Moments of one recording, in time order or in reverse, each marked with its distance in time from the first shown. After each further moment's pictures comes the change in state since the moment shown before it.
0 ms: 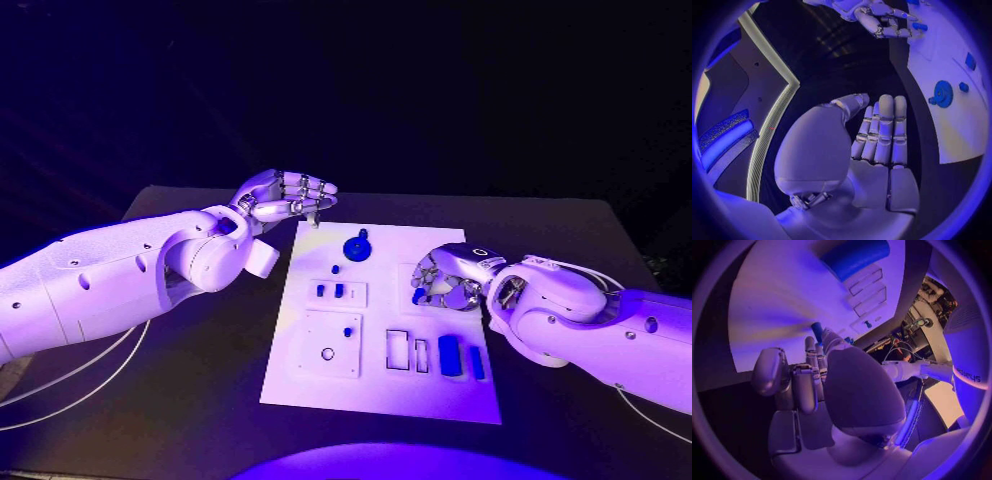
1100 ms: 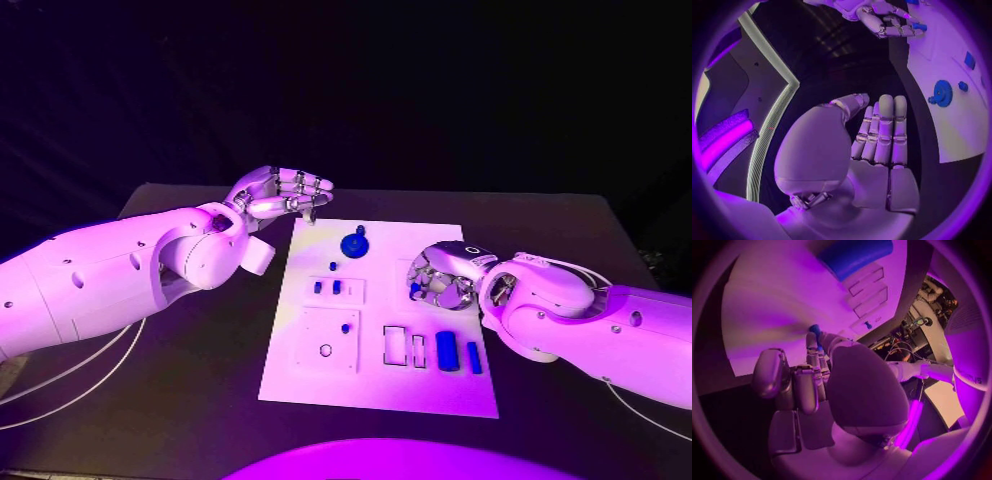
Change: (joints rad) left arm 0.000 -0.004 0.000 0.000 0.000 0.001 -0.002; left_hand 0.000 0.000 0.000 0.000 0.000 0.000 0.000 0.000 0.000 -0.004 0.004 0.009 0.000 0.000 0.000 0.000 0.000 0.000 0.004 0.004 -0.006 -0.004; right arm -0.011 0.022 -0.004 -0.019 0.005 -0.012 0.004; right_hand -0.032 -0.032 0.267 -0.051 -0.002 0.091 -0.009 0.009 0.017 0.150 -0.021 -0.110 0.014 0.000 -0.014 0.004 0.002 0.000 0.007 -0.007 0.015 -0.001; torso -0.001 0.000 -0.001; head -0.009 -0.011
